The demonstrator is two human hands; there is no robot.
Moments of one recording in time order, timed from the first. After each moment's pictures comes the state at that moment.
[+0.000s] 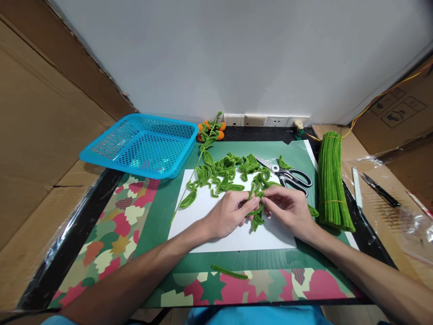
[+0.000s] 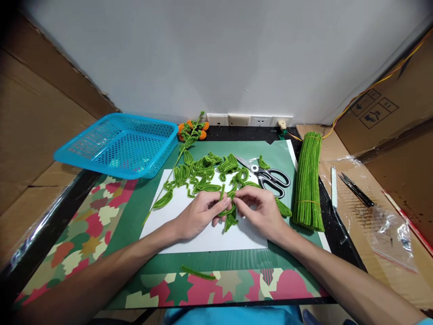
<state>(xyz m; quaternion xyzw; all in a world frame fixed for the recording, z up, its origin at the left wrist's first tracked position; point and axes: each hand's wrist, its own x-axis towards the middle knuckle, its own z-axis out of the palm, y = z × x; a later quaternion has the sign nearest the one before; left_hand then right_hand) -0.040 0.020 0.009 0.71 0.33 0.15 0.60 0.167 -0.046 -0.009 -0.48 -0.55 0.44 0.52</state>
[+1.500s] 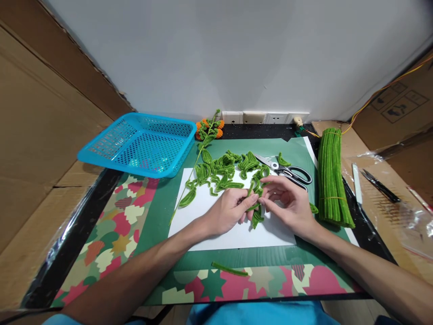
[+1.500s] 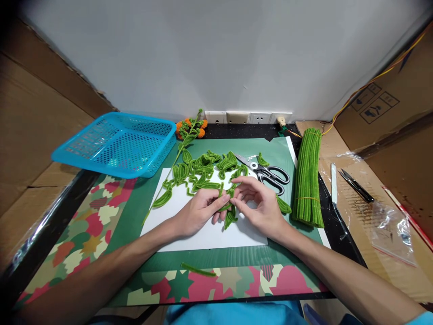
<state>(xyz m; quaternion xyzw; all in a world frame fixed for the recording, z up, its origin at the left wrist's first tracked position) -0.038 0.023 0.013 0.71 0.33 0.14 0.60 0.164 -0.047 -0.003 -0.46 -0.56 0.42 0.54</state>
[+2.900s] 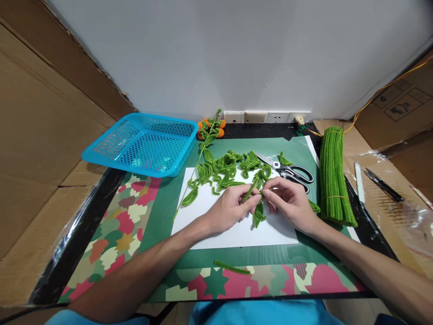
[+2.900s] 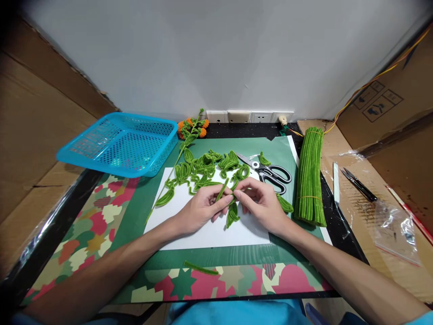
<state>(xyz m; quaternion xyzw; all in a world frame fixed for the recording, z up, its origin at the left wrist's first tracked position) -0.038 0.022 0.012 0.68 0.33 0.16 0.63 0.168 -0.041 -0.002 -0.48 -0.53 0.49 0.50</state>
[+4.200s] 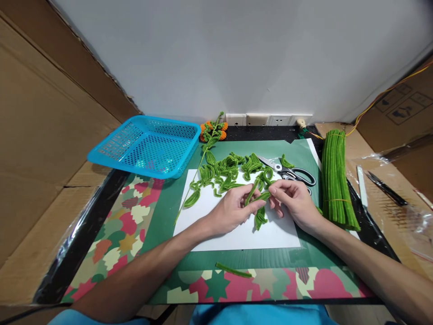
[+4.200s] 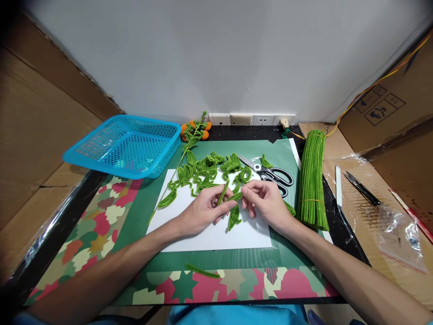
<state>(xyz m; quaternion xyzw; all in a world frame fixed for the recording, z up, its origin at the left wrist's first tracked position) -0.037 0.022 0.009 0.67 0.33 0.17 0.64 0.173 -0.035 -0.004 -0.45 -0.44 0.58 0.51</state>
